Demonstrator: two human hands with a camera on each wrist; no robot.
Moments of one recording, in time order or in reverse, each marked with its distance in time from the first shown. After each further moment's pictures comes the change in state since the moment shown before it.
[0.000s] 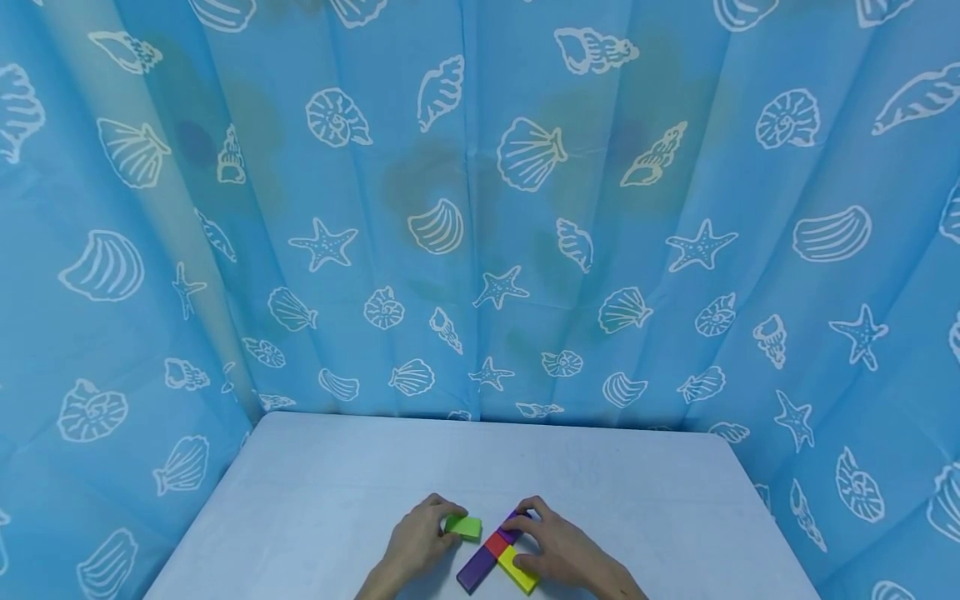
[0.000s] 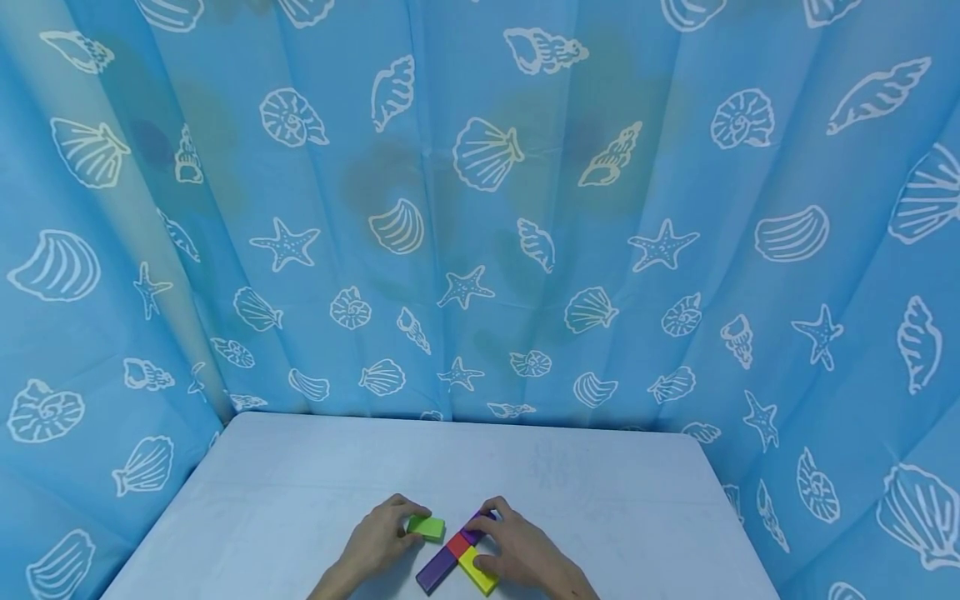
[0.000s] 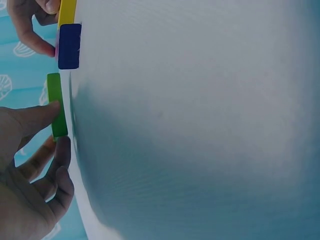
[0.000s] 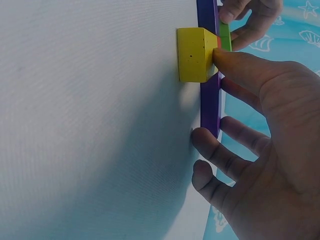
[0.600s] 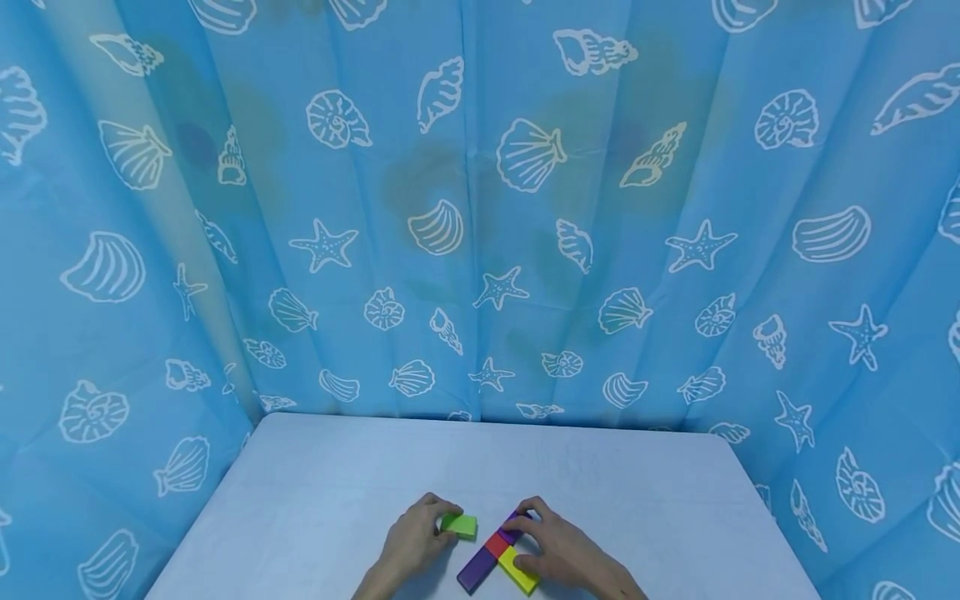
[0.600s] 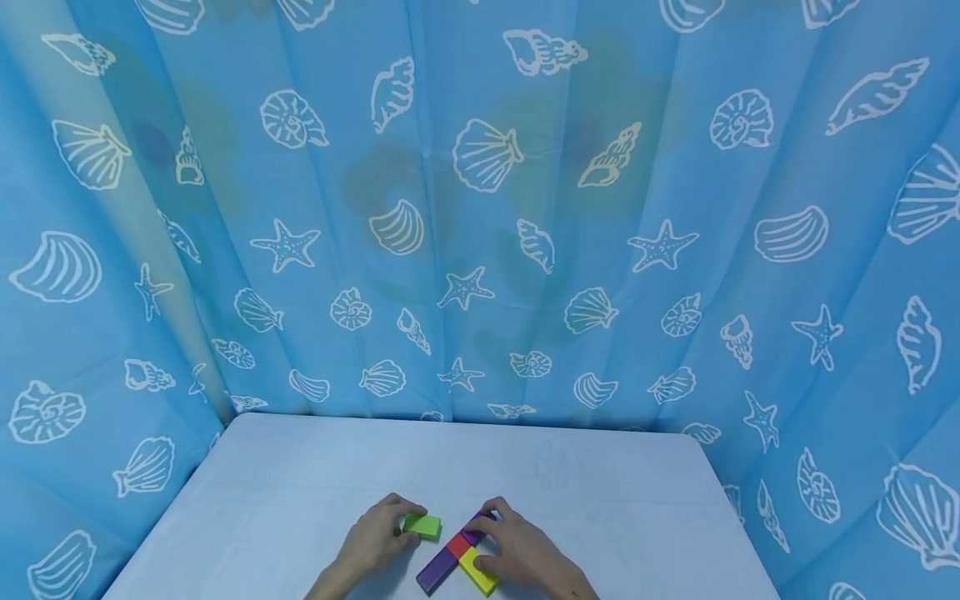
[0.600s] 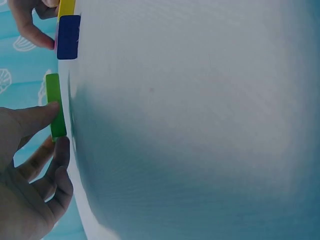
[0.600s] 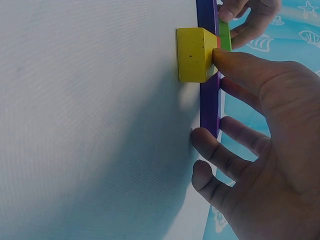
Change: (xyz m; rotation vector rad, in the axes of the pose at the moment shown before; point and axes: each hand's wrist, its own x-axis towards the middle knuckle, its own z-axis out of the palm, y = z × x) left_hand -0.001 -0.007 -0.002 -0.007 0.031 -0.008; right_hand 0.000 0.000 0.002 0.017 0.003 0.023
